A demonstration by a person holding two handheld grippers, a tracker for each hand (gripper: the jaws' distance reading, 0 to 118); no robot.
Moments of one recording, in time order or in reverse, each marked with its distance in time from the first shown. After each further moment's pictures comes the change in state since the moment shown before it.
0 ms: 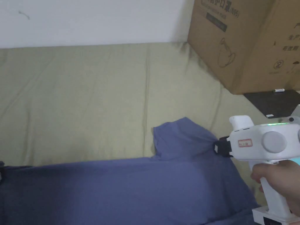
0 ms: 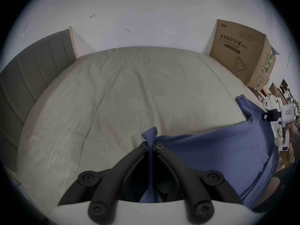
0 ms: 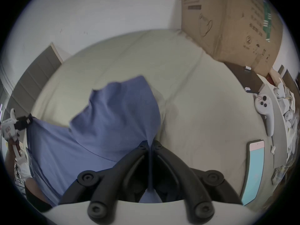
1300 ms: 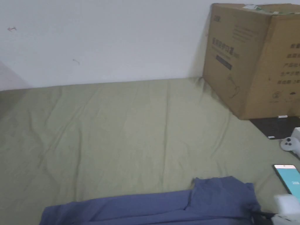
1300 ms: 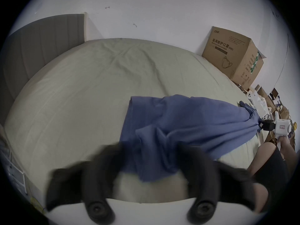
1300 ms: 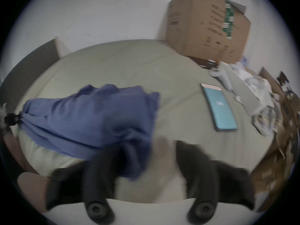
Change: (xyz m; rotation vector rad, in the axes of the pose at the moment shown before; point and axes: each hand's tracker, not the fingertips) left arm -0.046 -0.182 0.104 -0.031 -0.074 0.115; right arm 0.005 -0.204 0.114 0.050 -0.263 0.019
